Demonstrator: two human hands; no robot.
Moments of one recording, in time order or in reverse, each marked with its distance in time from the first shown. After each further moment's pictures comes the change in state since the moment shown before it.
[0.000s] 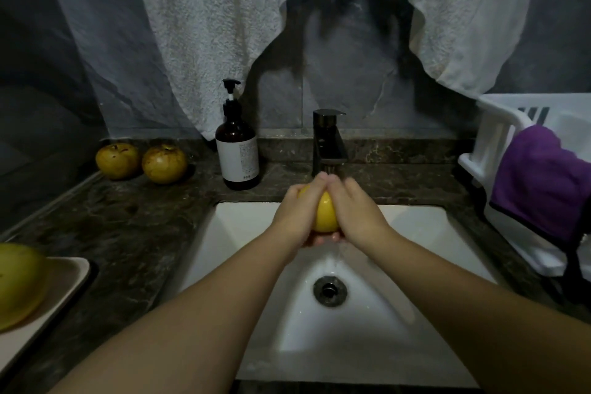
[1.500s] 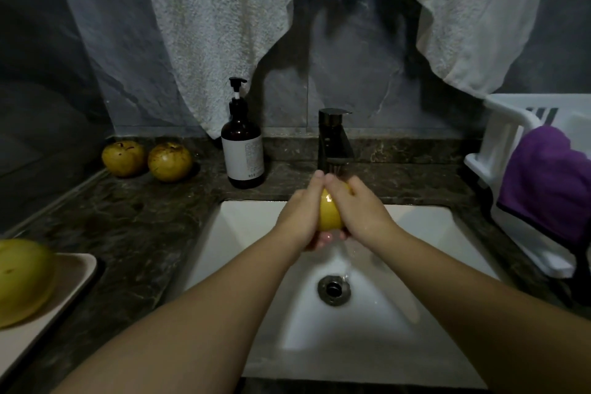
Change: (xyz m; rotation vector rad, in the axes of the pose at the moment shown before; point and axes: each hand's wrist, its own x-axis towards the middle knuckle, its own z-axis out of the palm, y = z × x) left_hand 0.000 0.000 -0.003 0.096 0.012 -0.044; right_hand 0.005 0.003 0.000 -0.013 -0.006 -0.027
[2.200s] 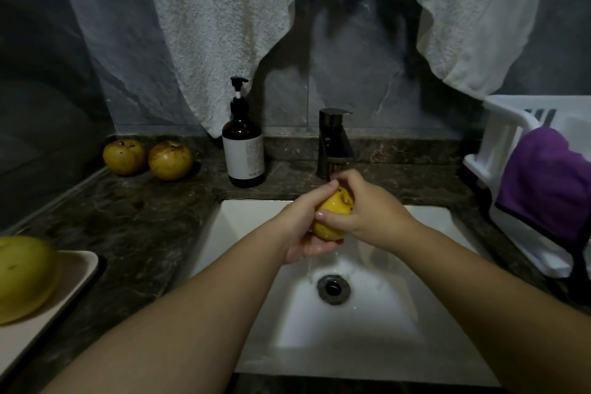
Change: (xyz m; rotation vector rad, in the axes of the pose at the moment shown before) left_hand -0.006 0.006 -0.006 -0.208 -0.250 -0.278; right_hand -0.001 0.002 -0.028 -0.510 -0.085 -0.333
